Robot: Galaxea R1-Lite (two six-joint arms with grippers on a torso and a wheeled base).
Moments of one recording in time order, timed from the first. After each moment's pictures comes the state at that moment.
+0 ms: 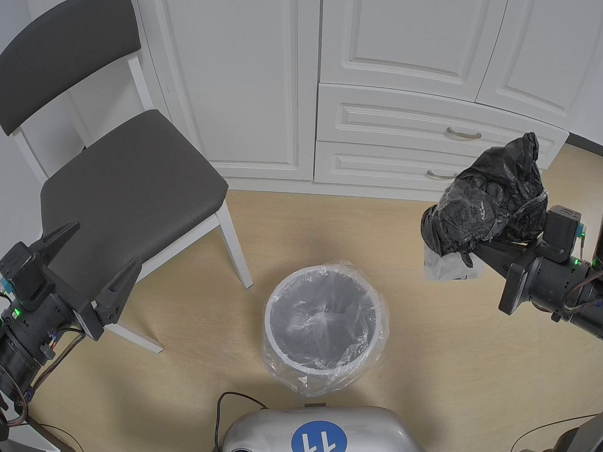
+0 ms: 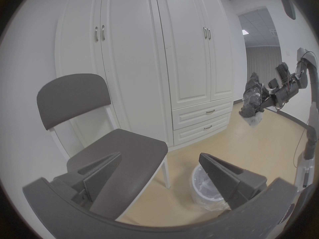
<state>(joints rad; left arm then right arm) -0.50 1.08 -0.26 -0.88 0.20 0.27 0.60 1.26 -0.56 -0.56 -0.11 0.03</state>
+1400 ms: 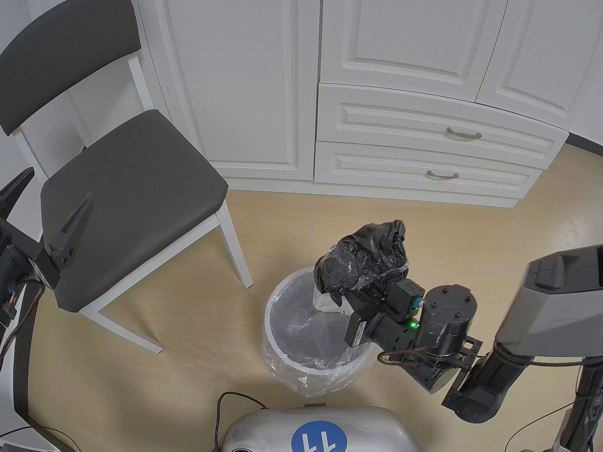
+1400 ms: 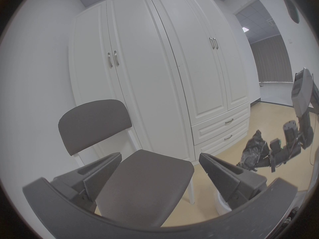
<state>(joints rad) -0.37 1.00 -0.37 -0.88 0.18 0.39 0.76 2.15 -0.53 -1.55 -0.27 0.21</state>
